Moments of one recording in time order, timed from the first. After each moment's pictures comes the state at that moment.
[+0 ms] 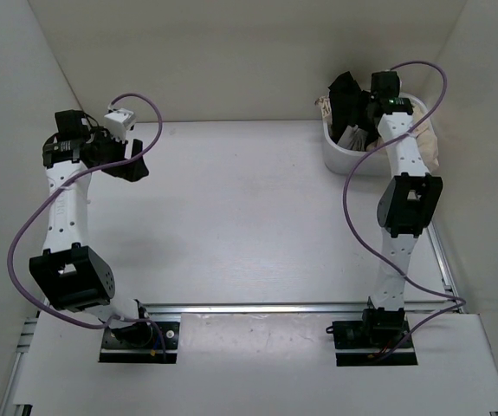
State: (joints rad) left arm 0.23 1.52 1.58 -0.92 0.56 0.51; right arm 0.02 2.22 2.25 -0.81 0.12 0.31
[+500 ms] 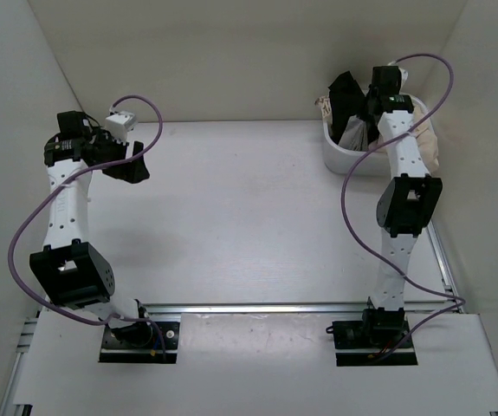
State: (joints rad) left arm 0.23 1.54 1.58 -0.95 0.56 0.51; right arm 0.02 2.25 2.30 -0.76 0.21 0.37
